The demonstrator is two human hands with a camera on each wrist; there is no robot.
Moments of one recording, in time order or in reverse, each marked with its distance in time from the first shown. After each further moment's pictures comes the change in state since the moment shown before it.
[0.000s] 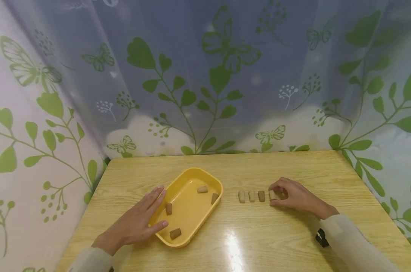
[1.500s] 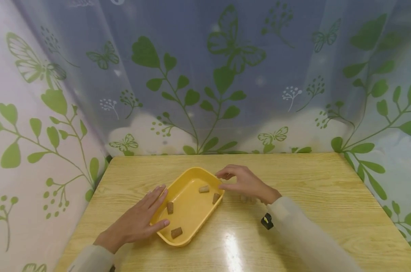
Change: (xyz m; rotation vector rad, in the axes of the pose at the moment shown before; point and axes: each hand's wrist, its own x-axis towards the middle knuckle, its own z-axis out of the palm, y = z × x) left_hand 0.000 0.000 -0.002 -0.028 0.005 0.017; right_hand 0.113 -0.133 0.029 0.286 -0.021 -0.198
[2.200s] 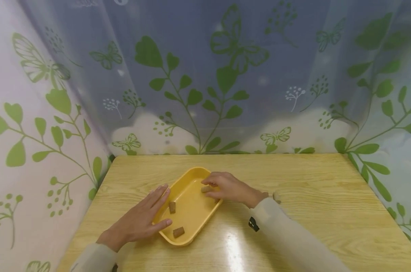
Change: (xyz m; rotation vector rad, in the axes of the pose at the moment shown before) left_hand 0.000 -0.001 -0.001 0.021 -0.011 -0.005; right_hand 0.030 -0.023 0.040 -0.229 -0.148 -0.111
